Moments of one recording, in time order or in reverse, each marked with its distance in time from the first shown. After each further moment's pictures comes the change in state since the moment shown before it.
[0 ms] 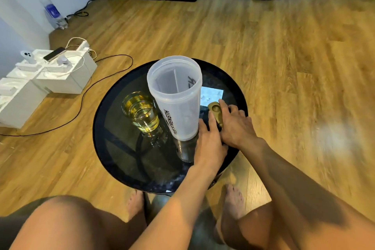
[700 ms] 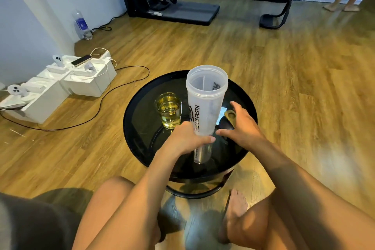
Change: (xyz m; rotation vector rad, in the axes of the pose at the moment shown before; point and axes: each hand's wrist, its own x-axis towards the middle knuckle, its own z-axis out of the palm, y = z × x) left_hand -0.042 -0.064 -0.118 -0.175 -0.169 -0.080; right_hand -0.060 -0.050 -0.044 0.440 0.068 -0.014
